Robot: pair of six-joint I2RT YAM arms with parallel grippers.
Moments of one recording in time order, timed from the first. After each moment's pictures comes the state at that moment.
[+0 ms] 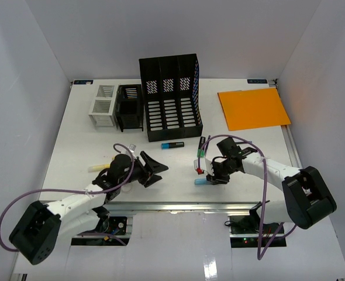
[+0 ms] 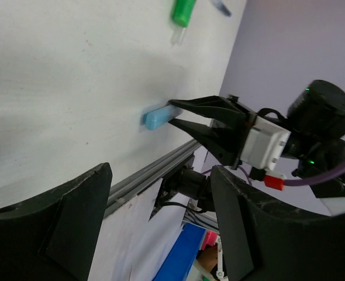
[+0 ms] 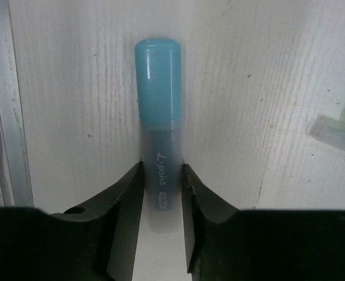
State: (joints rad) left arm -0.63 0.98 0.25 0.28 0.31 -1.36; right arm 0.53 1.34 0.63 -0.57 -0.51 -1.09
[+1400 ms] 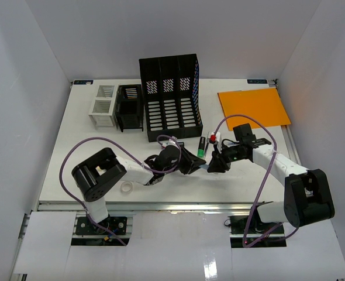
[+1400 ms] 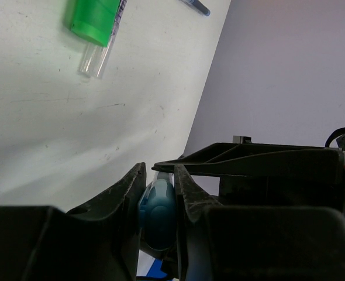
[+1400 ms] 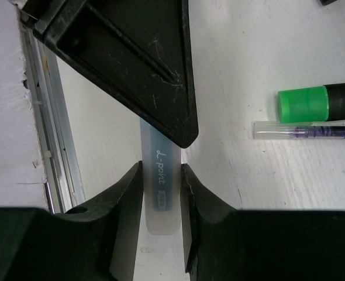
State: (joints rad) left arm -0.95 1.77 0.72 0.64 0.06 -1.56; right arm 0.30 1.33 0.74 -0.53 -0.89 -0.71
